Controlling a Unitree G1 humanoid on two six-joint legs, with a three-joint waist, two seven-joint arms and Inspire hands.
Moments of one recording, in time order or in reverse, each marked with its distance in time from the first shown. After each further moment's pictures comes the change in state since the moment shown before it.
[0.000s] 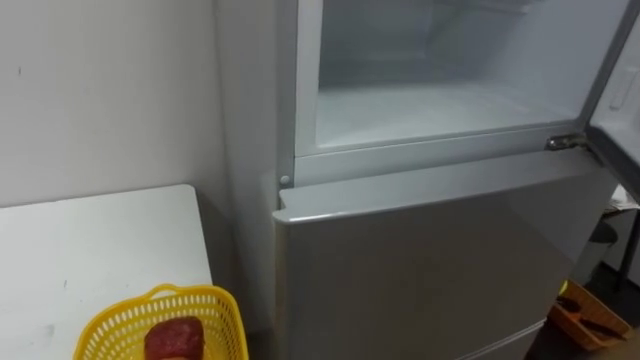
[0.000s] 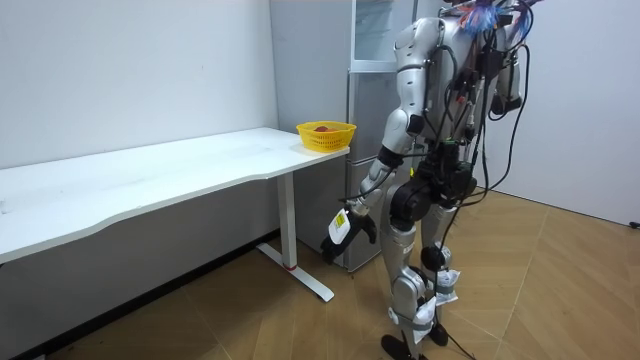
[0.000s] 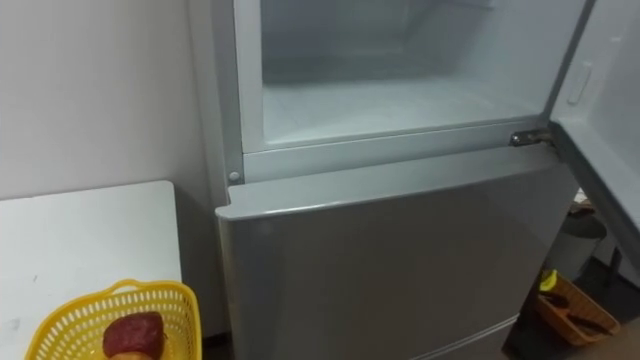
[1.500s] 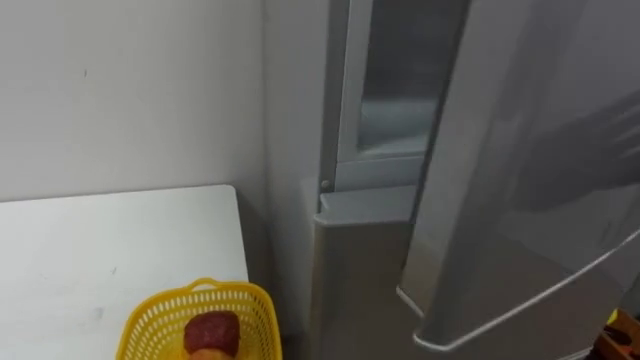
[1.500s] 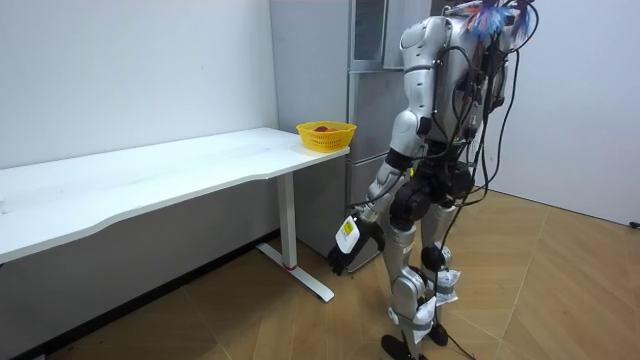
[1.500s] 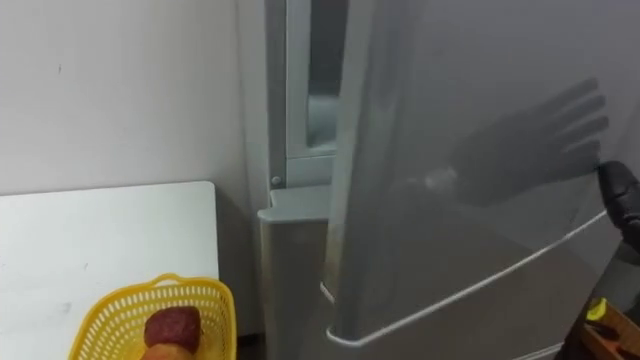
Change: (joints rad) left arm -0.020 -0.010 -0.002 0.058 0.085 0.013 -0.018; right arm -0.125 -0.005 0.207 -0.050 -0.160 0.027 0.168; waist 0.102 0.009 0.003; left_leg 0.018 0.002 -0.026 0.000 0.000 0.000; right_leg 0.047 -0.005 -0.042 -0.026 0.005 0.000
